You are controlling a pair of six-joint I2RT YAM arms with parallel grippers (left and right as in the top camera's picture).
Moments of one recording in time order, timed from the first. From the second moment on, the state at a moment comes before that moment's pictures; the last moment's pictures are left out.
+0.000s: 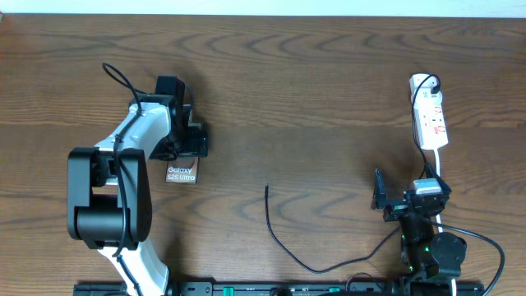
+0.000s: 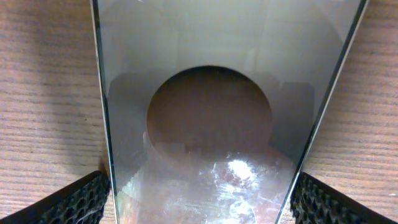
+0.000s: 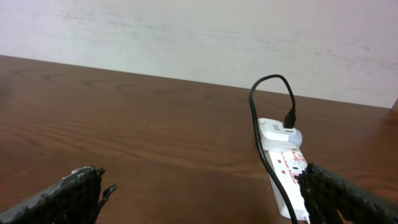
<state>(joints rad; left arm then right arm) -0.05 1.93 1.20 -0.81 0.02 -0.09 -0.06 0.02 0.01 -0.06 -0.16 -0.09</state>
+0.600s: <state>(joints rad) -0.05 1.92 1.18 -0.76 0.01 -0.07 -0.06 0.02 0.01 -0.06 -0.16 -0.09</state>
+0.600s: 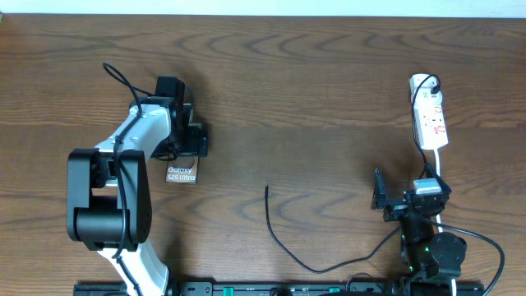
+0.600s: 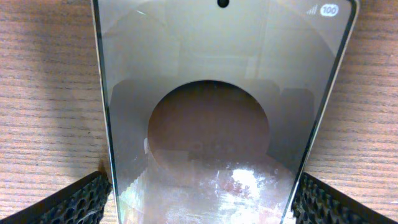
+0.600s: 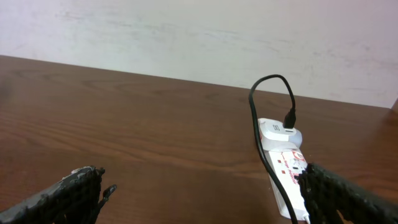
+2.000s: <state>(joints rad) -0.05 1.90 1.15 -0.76 0.01 -0.02 -0.06 0.02 0.01 -0.06 -0.16 -0.09</state>
